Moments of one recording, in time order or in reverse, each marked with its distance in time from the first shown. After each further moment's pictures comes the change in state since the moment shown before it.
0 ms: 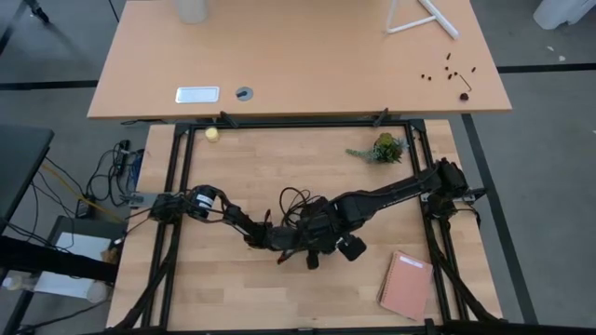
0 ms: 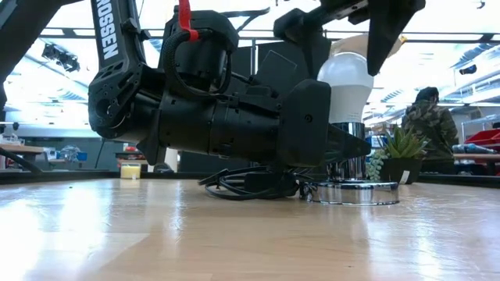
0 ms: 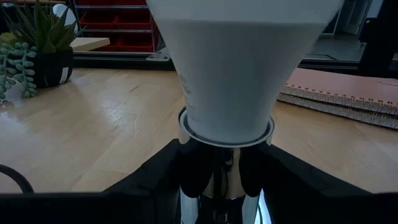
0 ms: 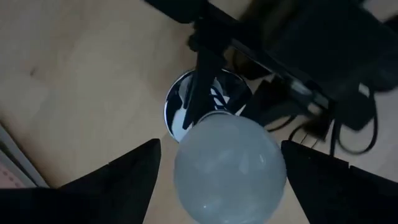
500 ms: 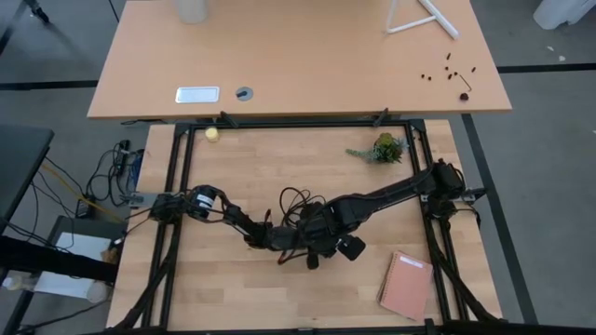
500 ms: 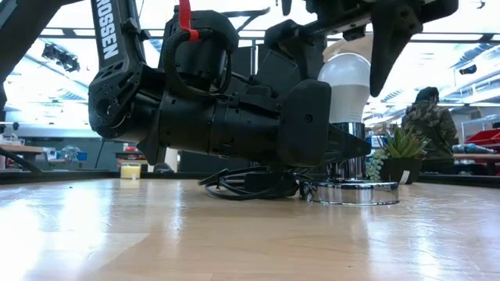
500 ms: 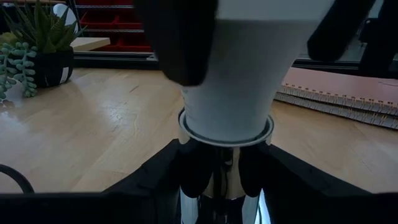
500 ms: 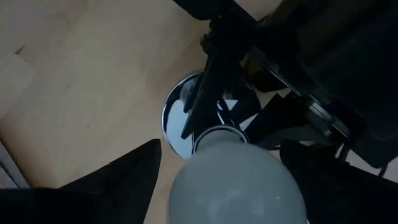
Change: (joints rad) left arm -0.002 0.000 0.000 0.000 0.000 0.000; right arm -0.010 0.028 -0.042 0.055 -0.013 -0.146
